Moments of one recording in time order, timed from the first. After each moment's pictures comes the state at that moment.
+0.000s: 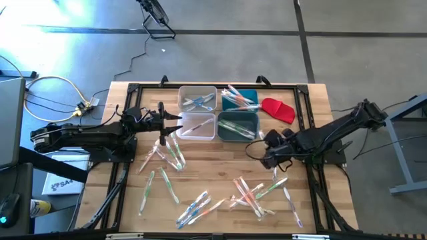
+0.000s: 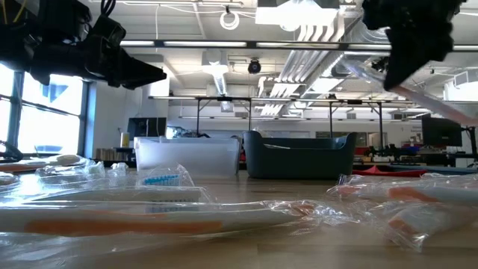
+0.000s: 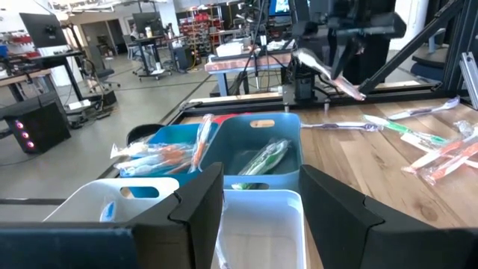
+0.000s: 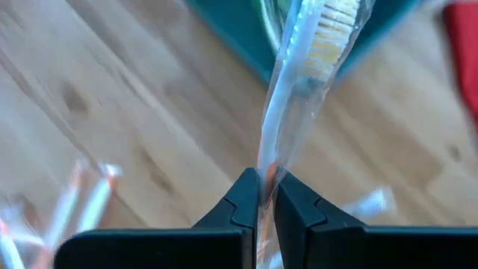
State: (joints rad) left arm 0.39 0.78 0.15 0.65 0.24 0.15; right arm 0.37 1.23 0.95 -1.01 0.42 1.10
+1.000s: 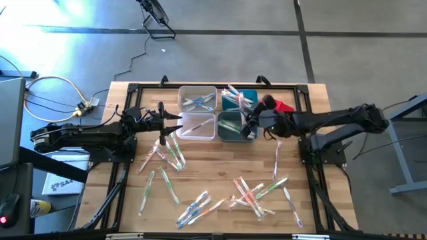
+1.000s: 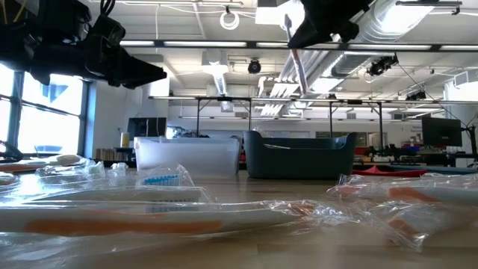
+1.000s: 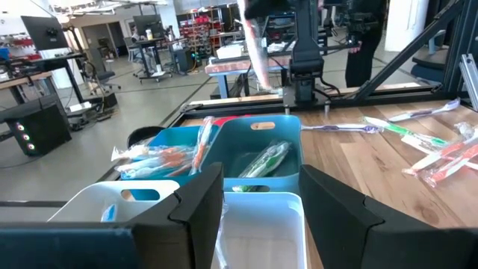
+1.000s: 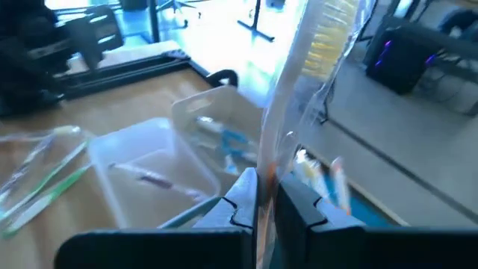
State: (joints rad) left arm 0.39 0.78 0.15 0.66 0.24 0.15; right arm 0.03 1.24 0.96 -0.22 0.69 0.26
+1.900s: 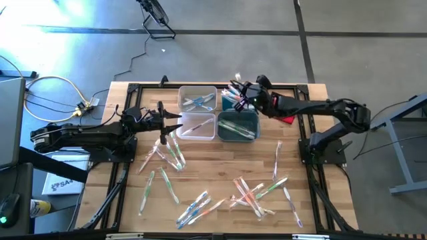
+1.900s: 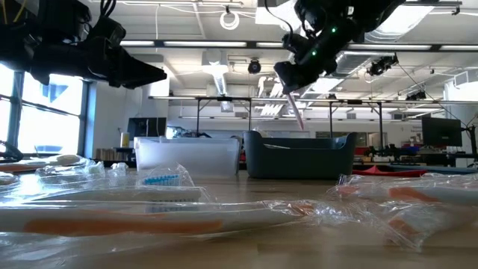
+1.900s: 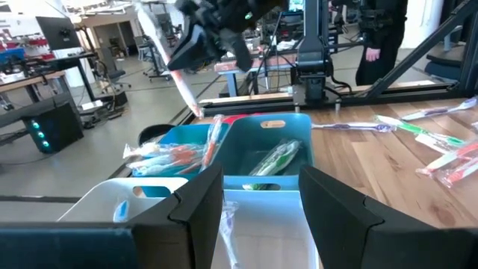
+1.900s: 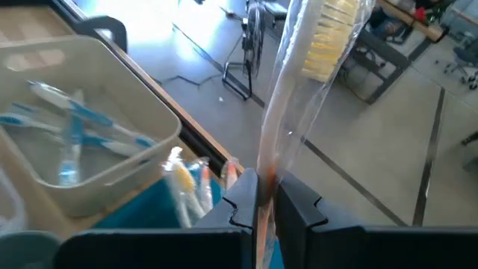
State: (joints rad) left arm 0.39 0.78 0.15 0.66 0.21 0.16; right arm -0.35 1.46 0.96 -0.02 0.60 -0.03
